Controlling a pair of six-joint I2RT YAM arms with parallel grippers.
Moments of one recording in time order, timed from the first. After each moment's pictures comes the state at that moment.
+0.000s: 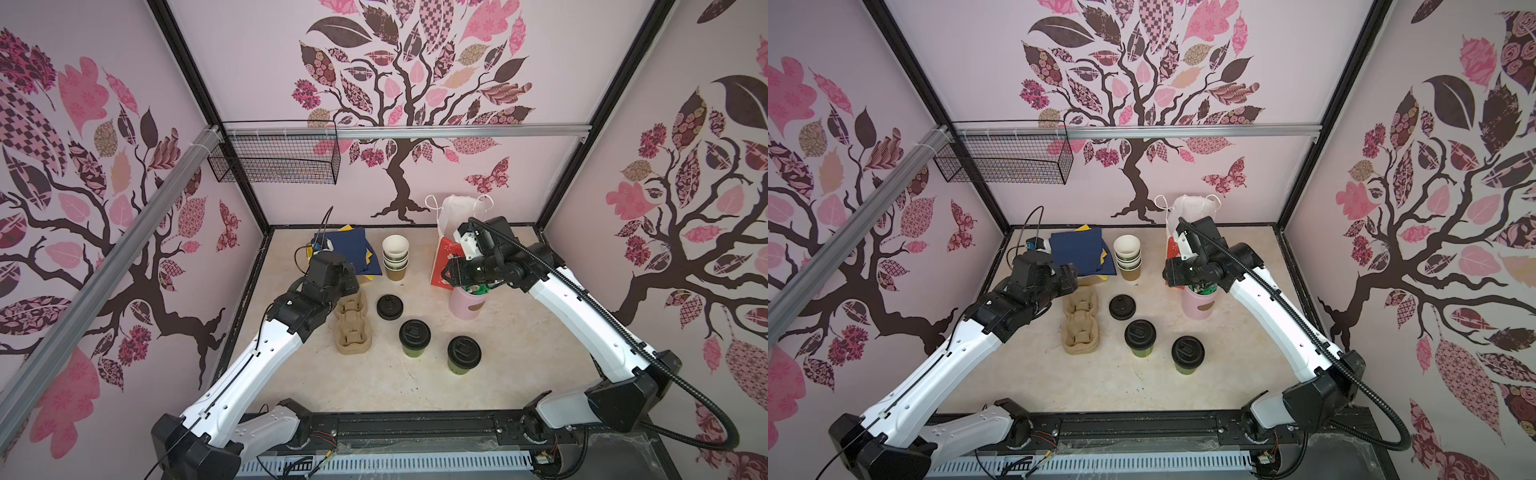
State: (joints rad) left arm -0.48 1.12 1.12 -0.67 -0.30 -0.59; right arm 0.51 1.43 1.55 -0.99 -0.16 0.34
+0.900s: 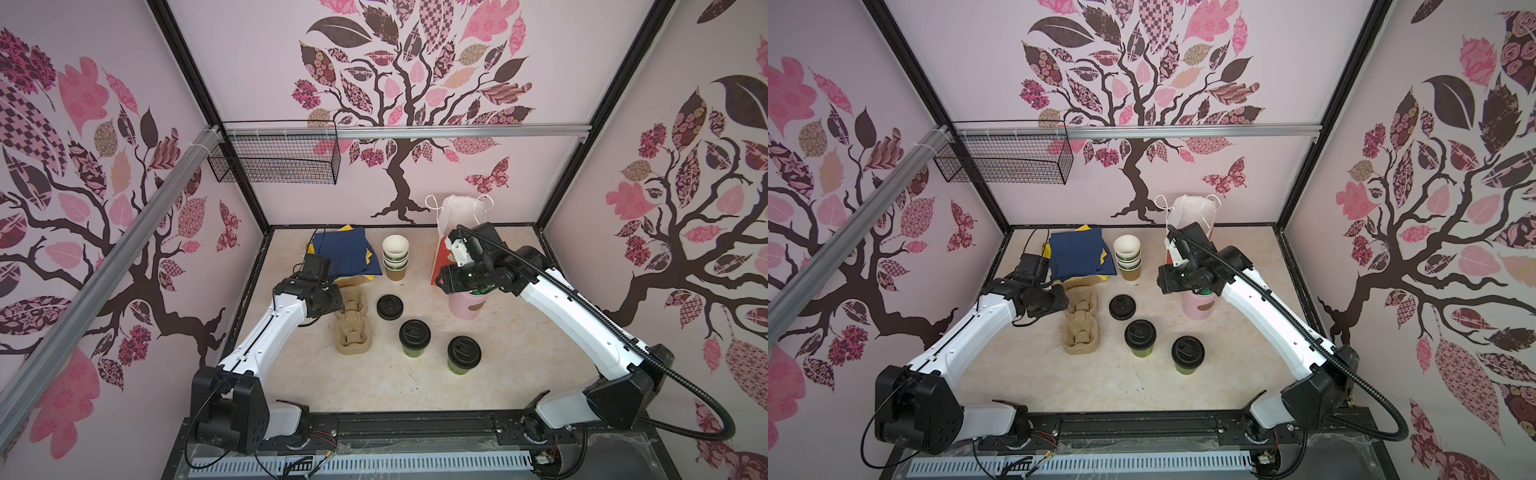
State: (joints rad) left arm -0.22 1.34 1.05 -0.80 0.00 -0.46; right arm 0.58 1.45 1.54 -1.00 -0.06 0.36
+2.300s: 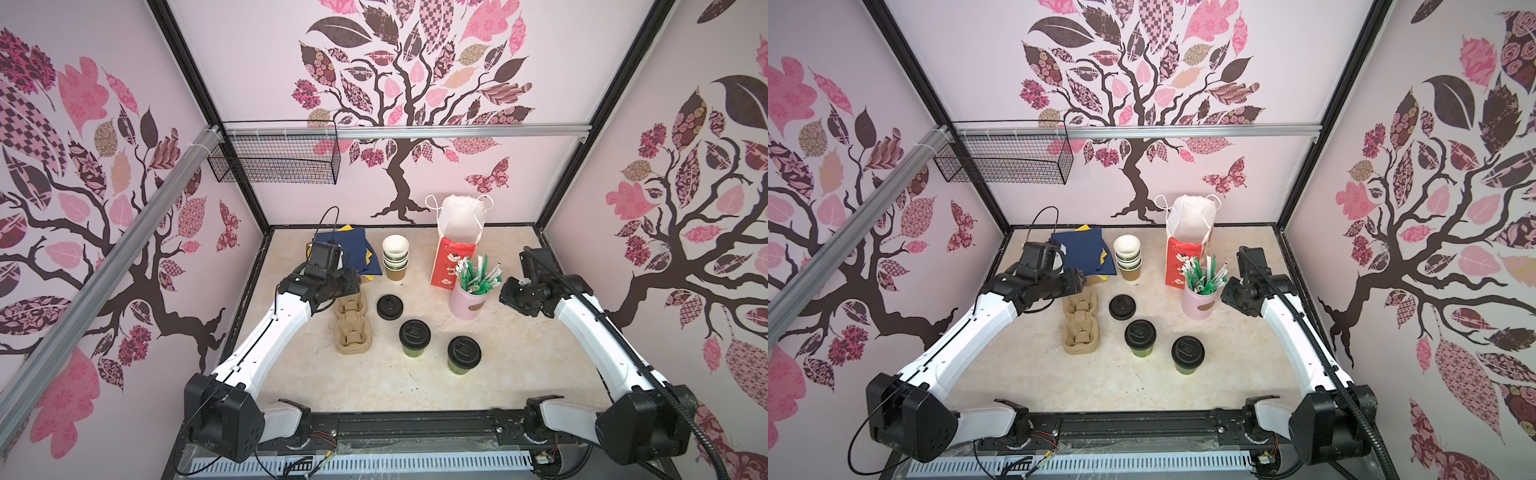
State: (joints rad) left arm -0.33 1.31 1.16 -0.68 0.07 -0.46; right arm 0.11 1.24 1.08 -0.89 -0.03 0.64
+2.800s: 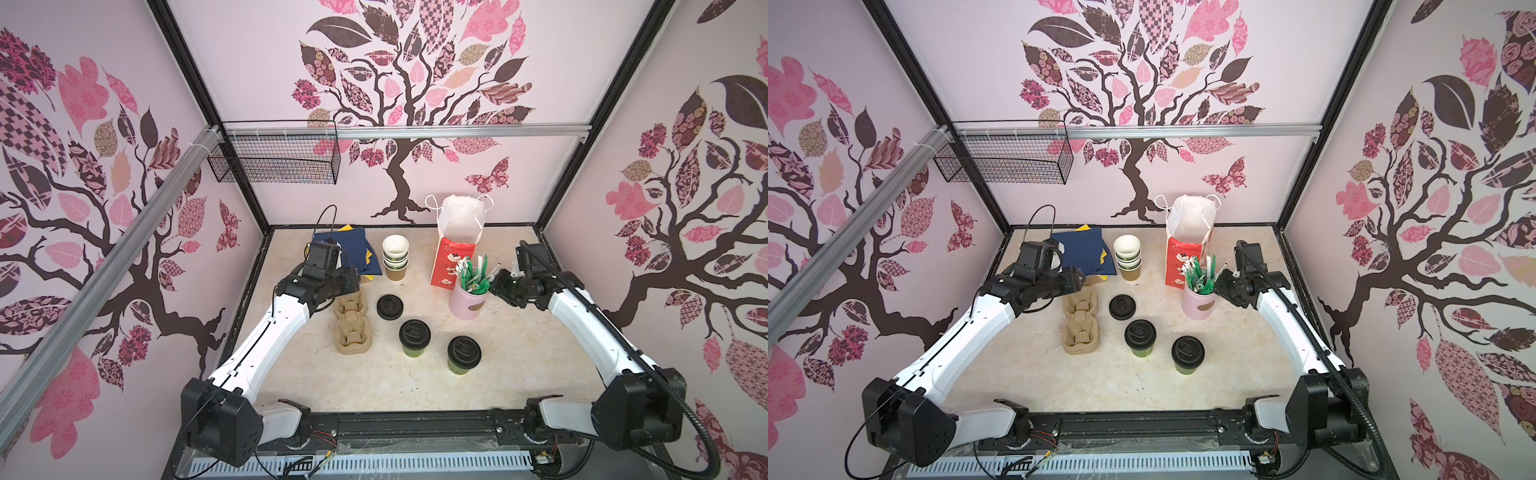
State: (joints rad) left arm -0.33 1.29 1.16 -0.66 0.07 -0.47; right arm 0.11 1.31 1.08 -0.75 -0.15 0.66
